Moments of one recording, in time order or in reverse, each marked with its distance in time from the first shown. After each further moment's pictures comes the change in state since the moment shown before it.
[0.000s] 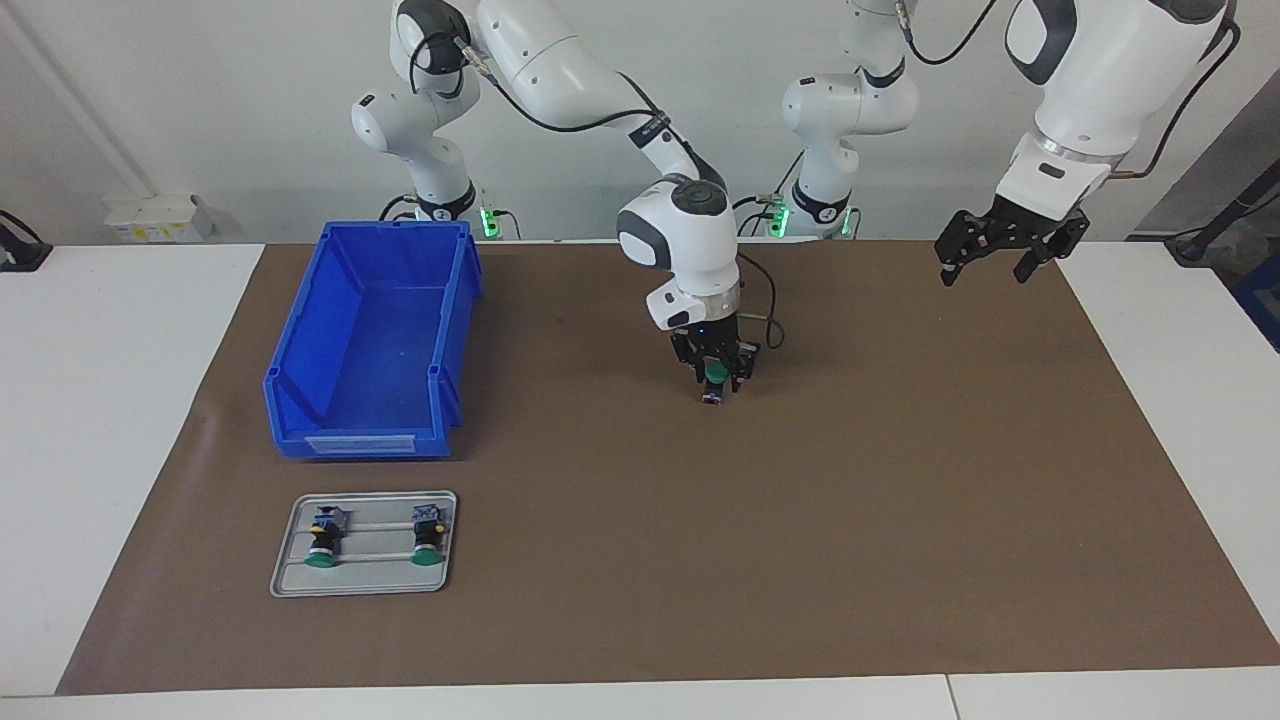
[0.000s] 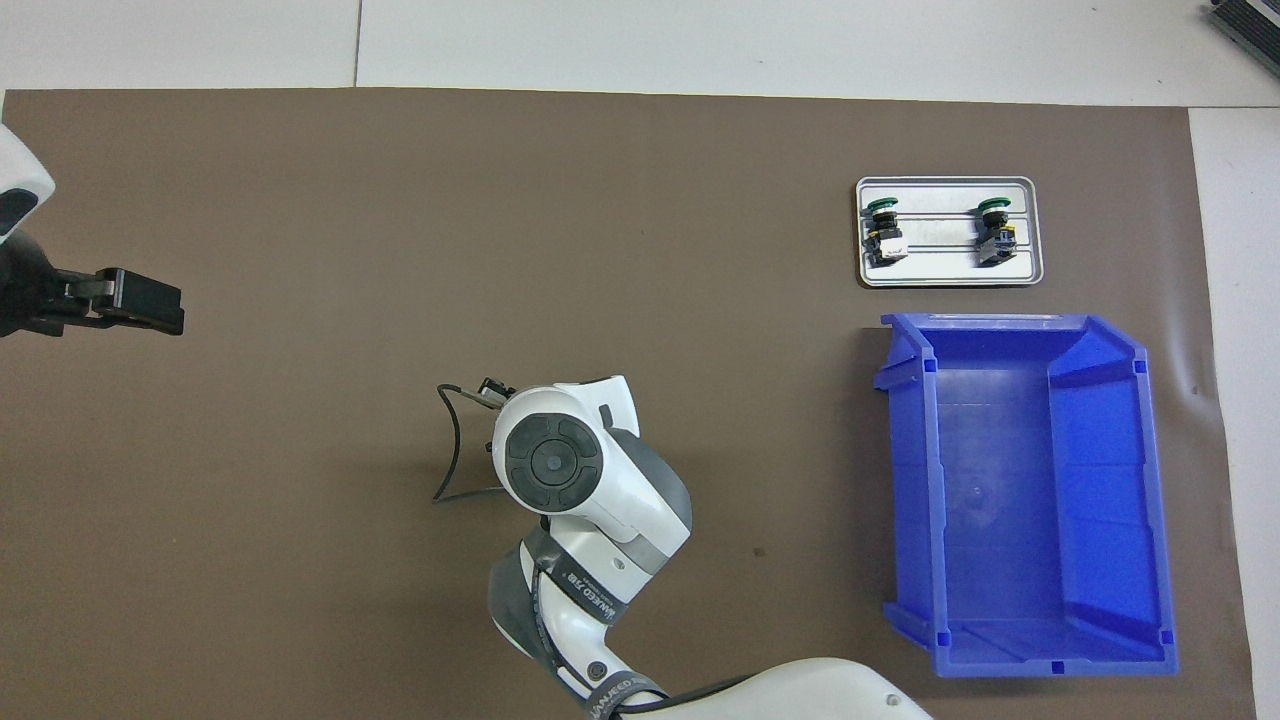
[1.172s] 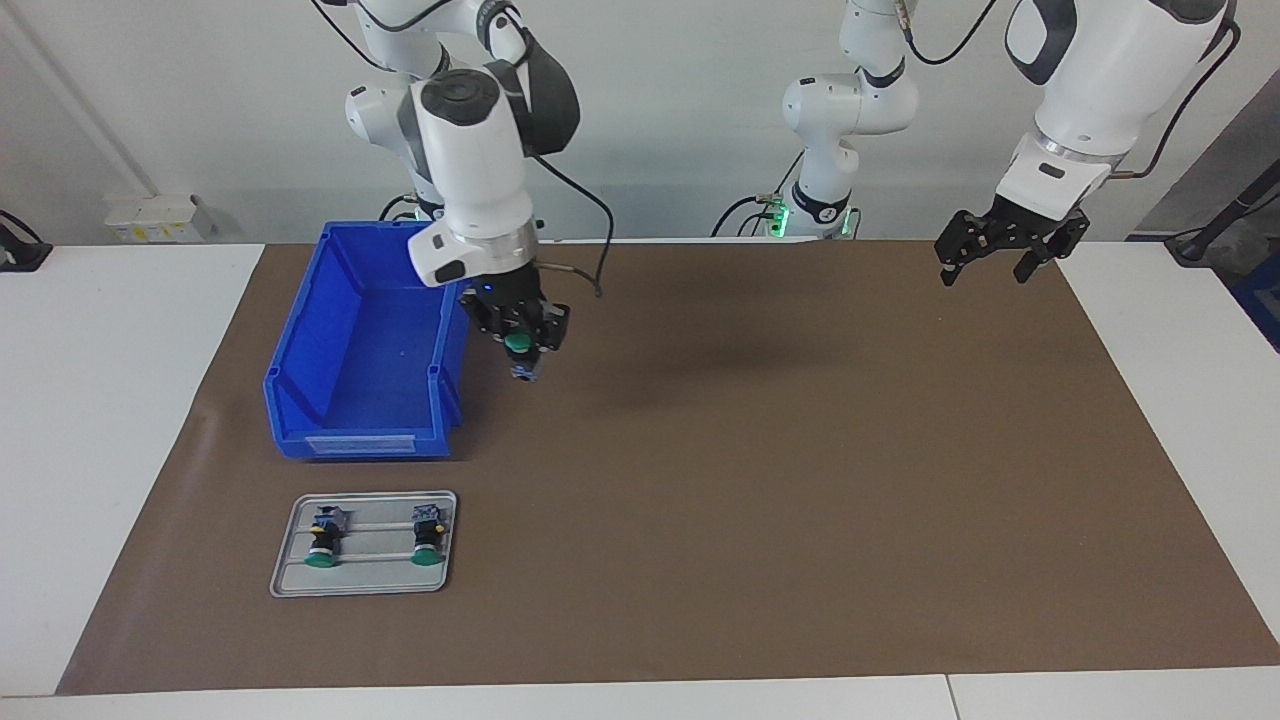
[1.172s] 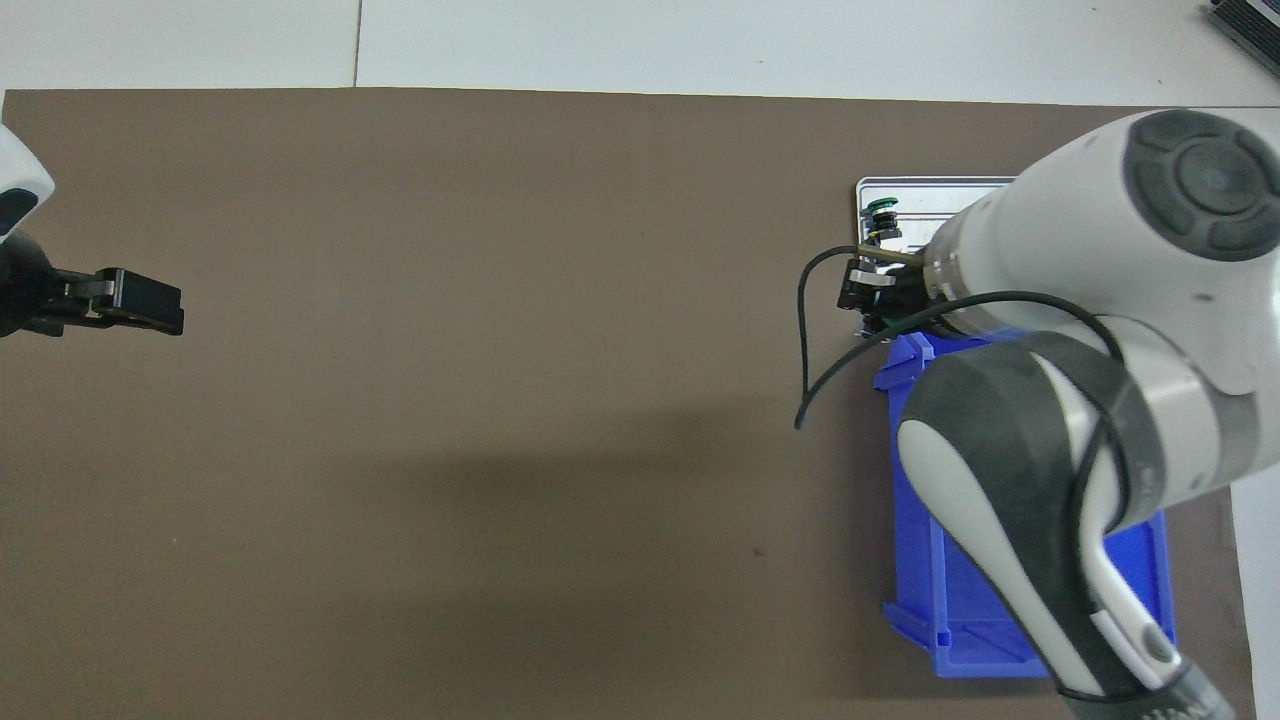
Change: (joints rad) left arm 0.000 0.000 0.000 0.000 0.000 0.000 0.000; right arm -0.515 -0.448 -0.022 0.029 -0.001 -0.687 -0.806
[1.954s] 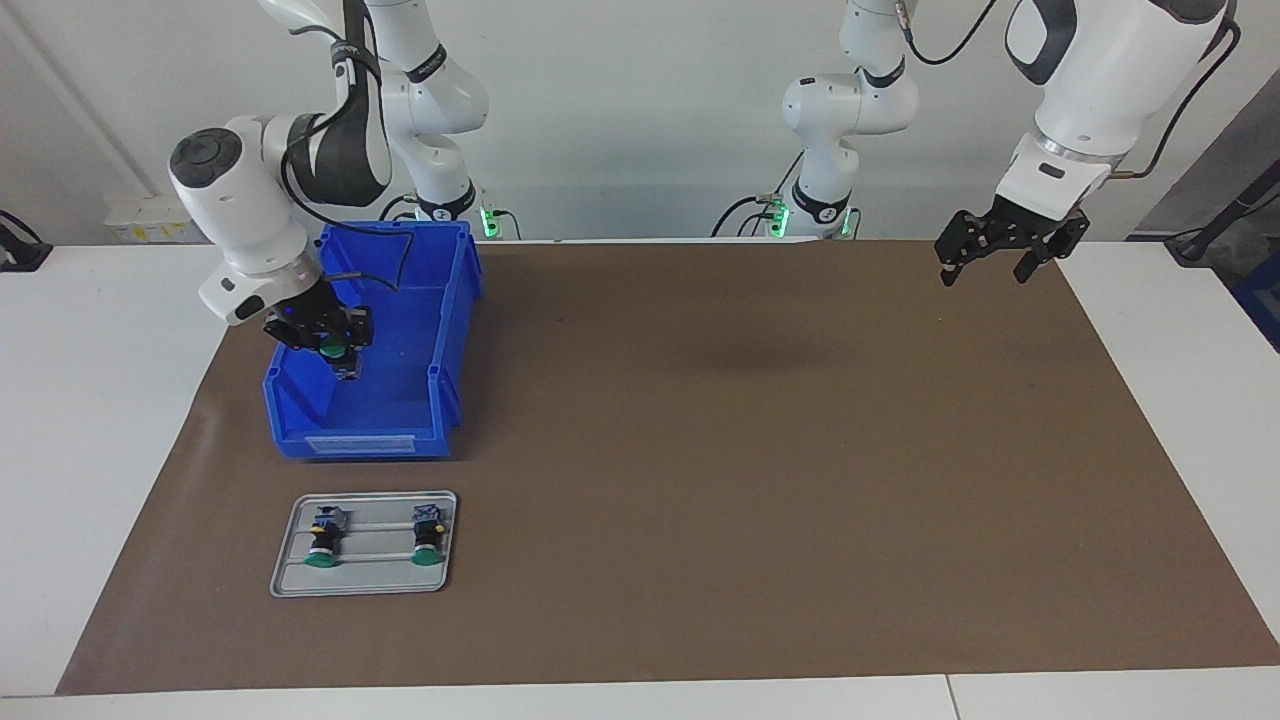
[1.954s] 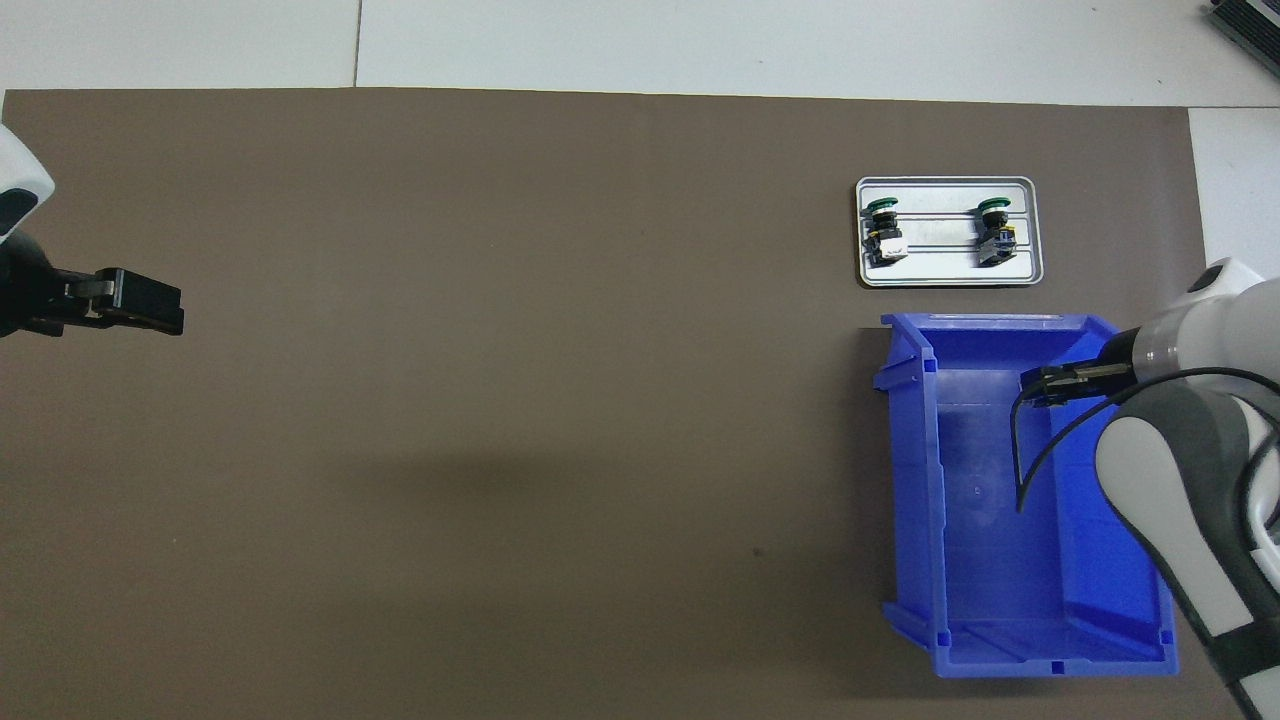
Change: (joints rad) left arm 0.000 0.000 0.000 0.000 0.000 0.000 0.000; right arm -0.318 -0.116 0.001 -0.487 0.000 0.324 -0.619
